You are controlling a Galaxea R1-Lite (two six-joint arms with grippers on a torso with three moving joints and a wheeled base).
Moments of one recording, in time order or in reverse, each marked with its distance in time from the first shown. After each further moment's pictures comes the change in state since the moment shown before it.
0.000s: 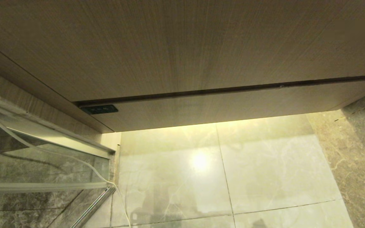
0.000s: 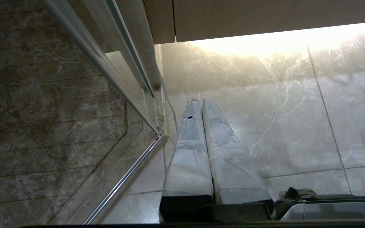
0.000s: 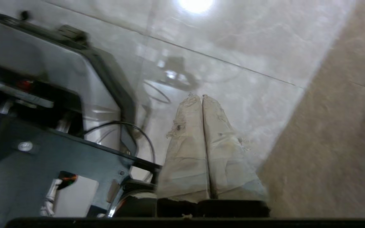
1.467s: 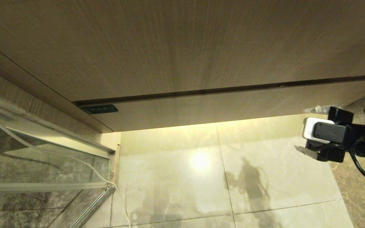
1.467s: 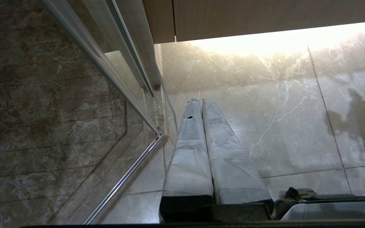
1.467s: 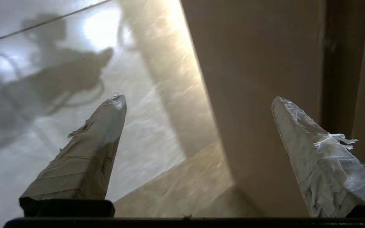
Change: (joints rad) left arm 0.000 0.000 0.000 0.000 0.000 0.000; right arm -0.030 0.853 -0.217 -0.873 0.099 -1.007
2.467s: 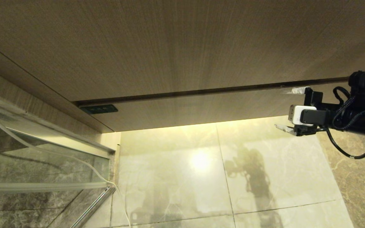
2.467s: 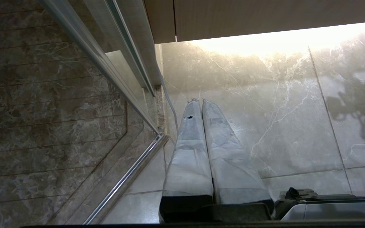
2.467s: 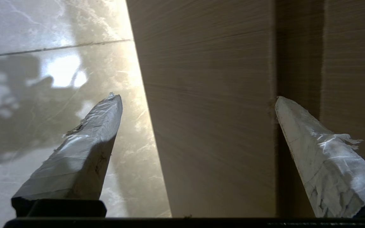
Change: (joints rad) left arm 0.000 0.000 0.000 0.000 0.000 0.000; right arm -0.124 0.251 -0.181 -0.183 0.360 -0.193
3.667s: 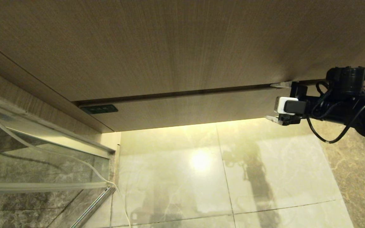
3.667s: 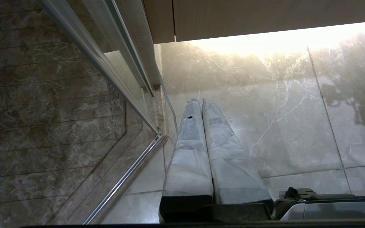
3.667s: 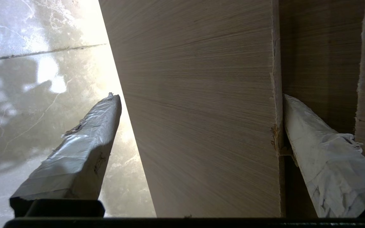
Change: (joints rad) left arm 0.000 0.000 0.000 0.000 0.000 0.000; right arm 0.002 0.166 -0.166 -0.009 -0.004 0.019
